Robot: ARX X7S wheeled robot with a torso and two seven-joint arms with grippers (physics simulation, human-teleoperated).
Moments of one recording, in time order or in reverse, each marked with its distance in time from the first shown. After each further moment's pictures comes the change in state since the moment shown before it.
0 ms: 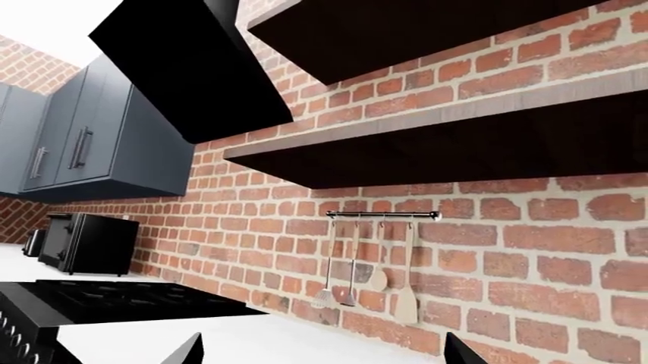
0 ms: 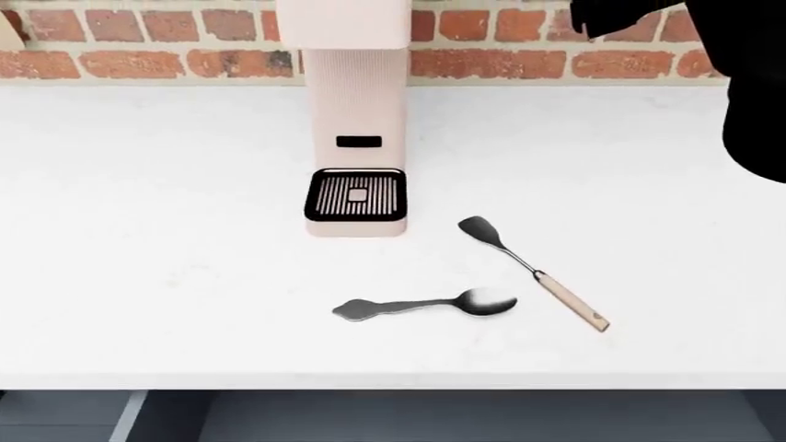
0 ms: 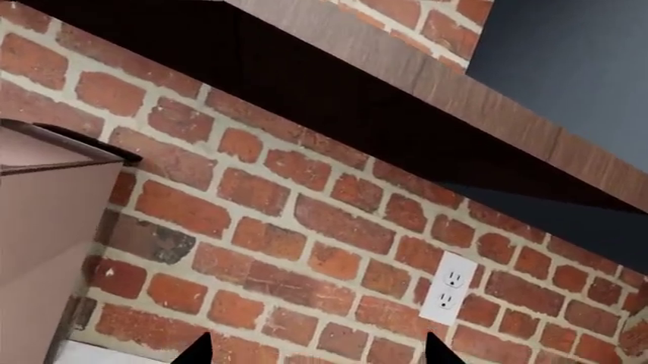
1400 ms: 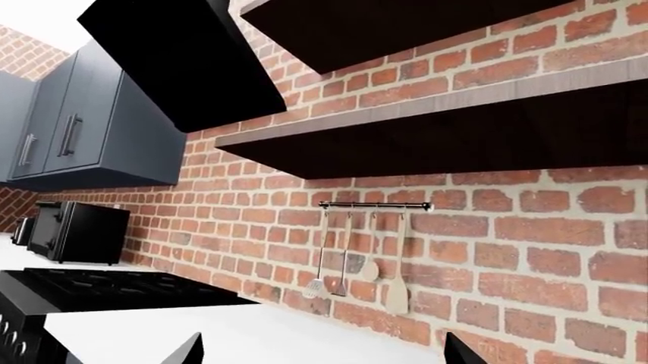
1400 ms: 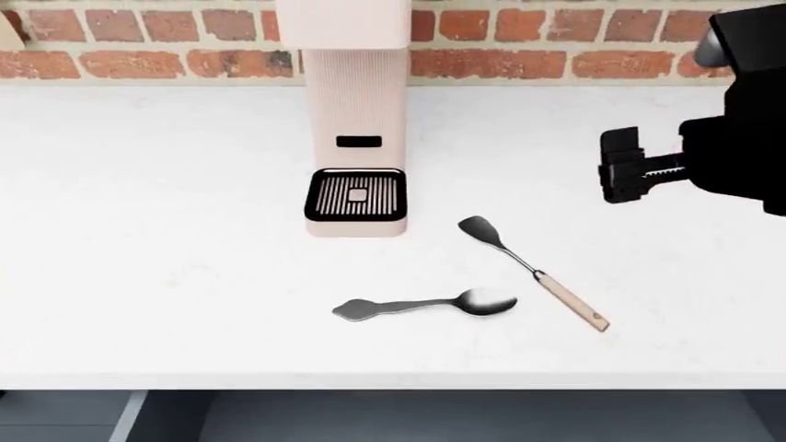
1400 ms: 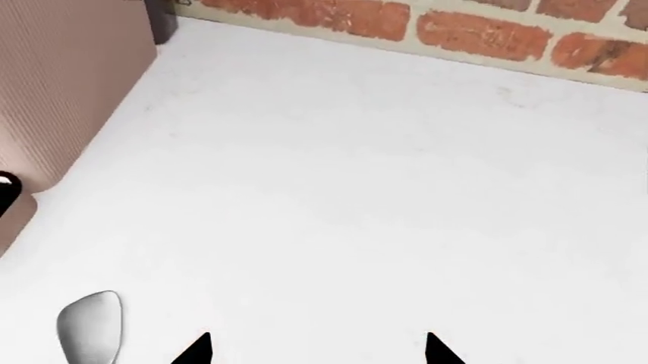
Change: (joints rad) left arm -0.012 -0.035 0.054 -0.005 0.023 -0.018 -0.033; right arm -0.059 0.141 0.084 0.477 0.603 0.297 0.033
